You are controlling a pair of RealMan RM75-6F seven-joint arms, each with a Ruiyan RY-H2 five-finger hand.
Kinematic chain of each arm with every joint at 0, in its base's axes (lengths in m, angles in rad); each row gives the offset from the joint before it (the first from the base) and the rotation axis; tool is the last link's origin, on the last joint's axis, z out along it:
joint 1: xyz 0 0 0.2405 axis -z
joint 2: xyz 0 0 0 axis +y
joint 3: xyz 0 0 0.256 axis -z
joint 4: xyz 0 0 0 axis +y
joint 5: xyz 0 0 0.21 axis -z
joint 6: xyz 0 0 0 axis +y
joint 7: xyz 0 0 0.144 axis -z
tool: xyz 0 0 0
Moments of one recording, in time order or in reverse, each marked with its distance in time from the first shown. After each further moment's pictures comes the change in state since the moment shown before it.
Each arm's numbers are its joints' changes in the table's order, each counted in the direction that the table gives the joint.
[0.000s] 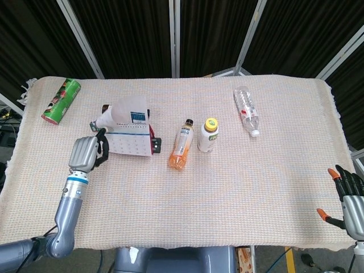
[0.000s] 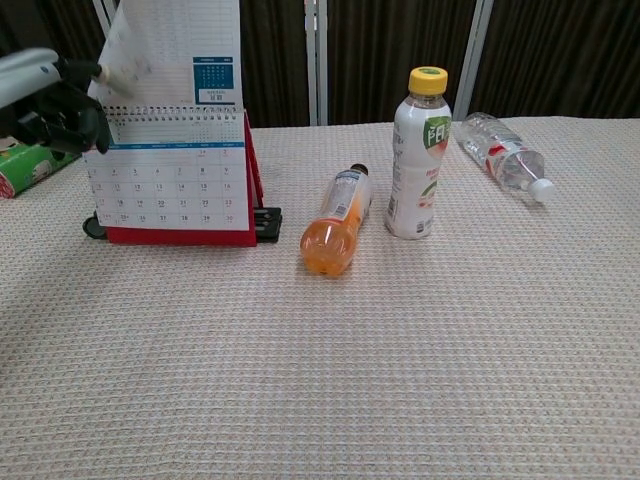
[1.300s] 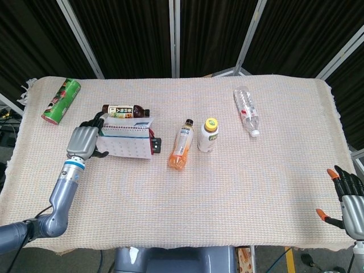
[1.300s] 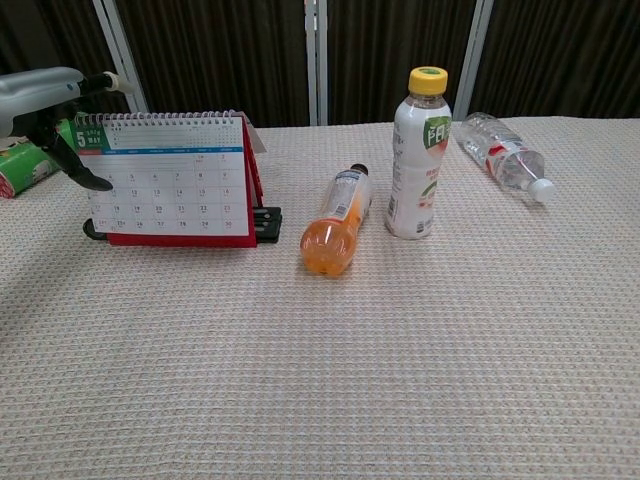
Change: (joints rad) left arm 0.113 0.081 0.003 0.127 0.171 -0.241 -0.116; right arm -0.004 -0.003 0.001 0.007 -0.006 -0.014 -0.014
